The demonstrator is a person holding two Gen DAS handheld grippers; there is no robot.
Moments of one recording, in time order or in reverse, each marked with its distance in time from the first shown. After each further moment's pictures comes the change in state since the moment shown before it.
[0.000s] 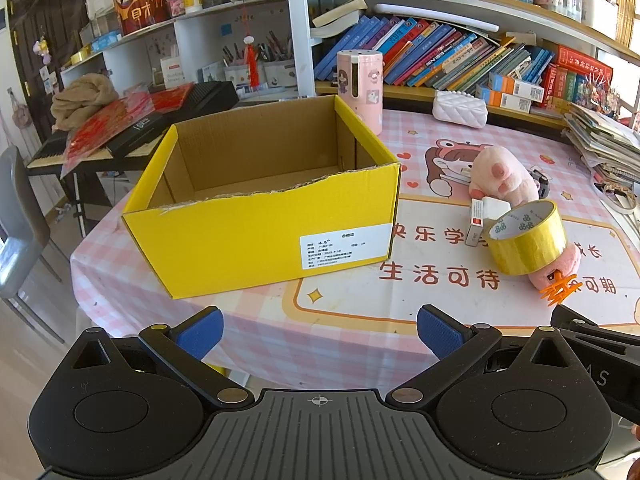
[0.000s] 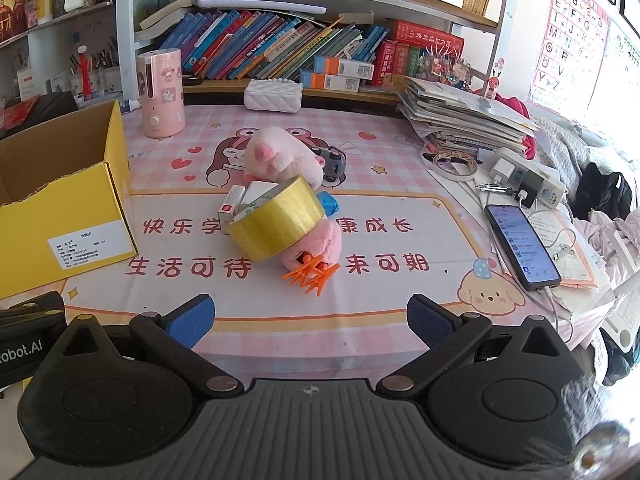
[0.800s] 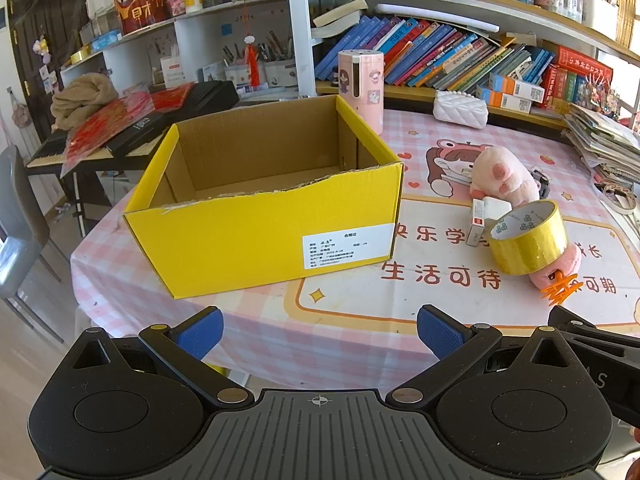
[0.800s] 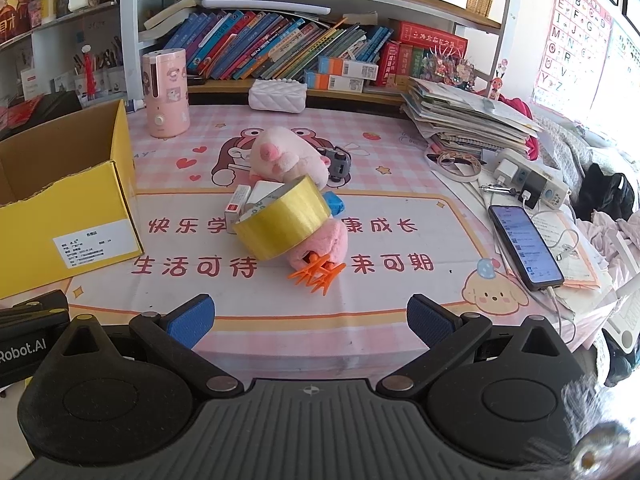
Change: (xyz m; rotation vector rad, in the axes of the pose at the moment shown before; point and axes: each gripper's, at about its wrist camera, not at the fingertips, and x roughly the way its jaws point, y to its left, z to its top) left arm -0.001 0.001 0.000 0.000 0.002 -0.003; right arm -0.001 0.005 -0.001 -0.003 -0.001 0.006
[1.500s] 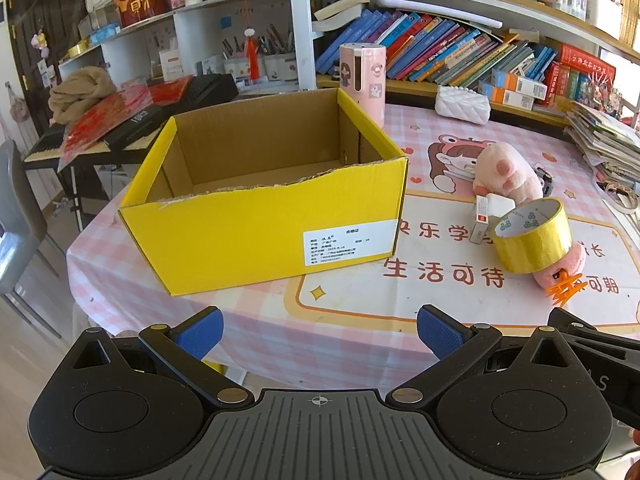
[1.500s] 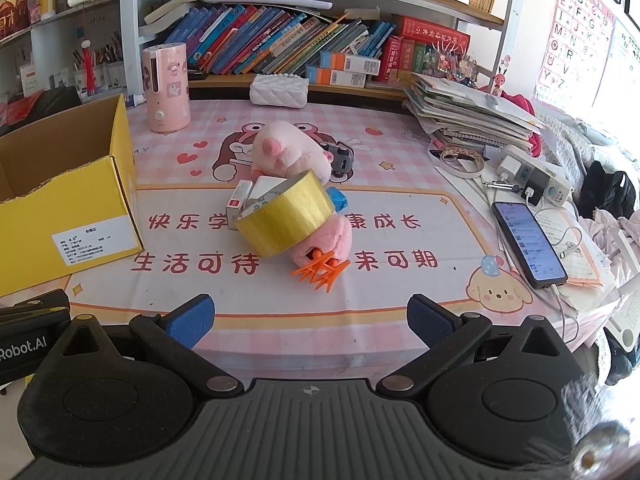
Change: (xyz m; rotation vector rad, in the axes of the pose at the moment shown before) left arm 0.006 0.006 0.002 -0.010 0.018 -0.009; right arm 0.004 0.006 -0.002 -0.002 0.015 0.008
